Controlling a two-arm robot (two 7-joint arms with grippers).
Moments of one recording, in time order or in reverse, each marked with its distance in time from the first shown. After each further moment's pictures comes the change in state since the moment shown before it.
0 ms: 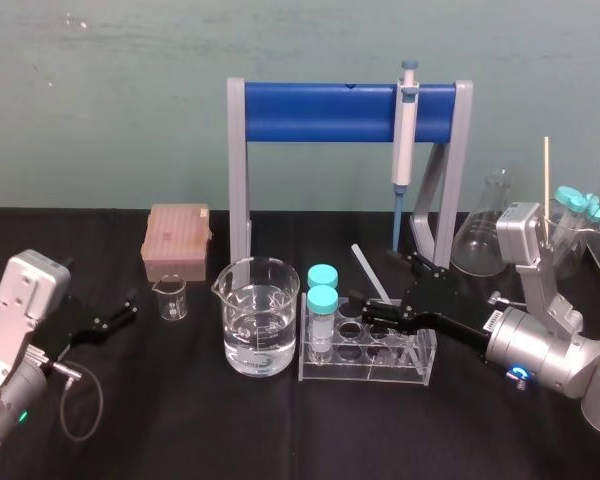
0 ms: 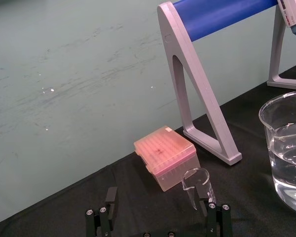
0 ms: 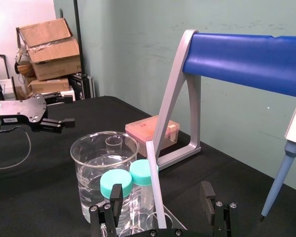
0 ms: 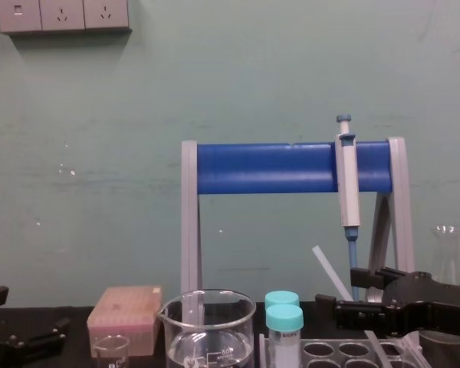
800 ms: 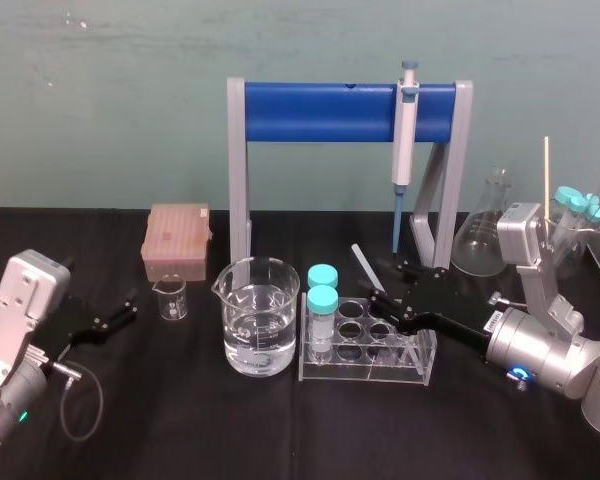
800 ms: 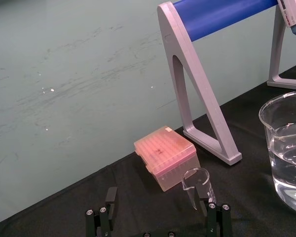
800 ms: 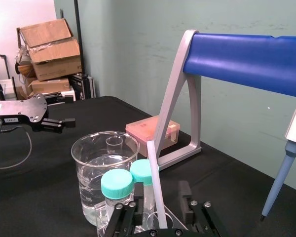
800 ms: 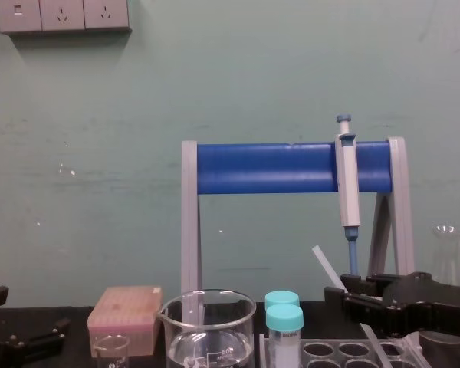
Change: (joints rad) left arm 0.000 0.000 0.000 0.000 0.000 0.000 0.000; right arm -0.002 0.002 -0.002 -0.002 0.003 -0.002 0.000
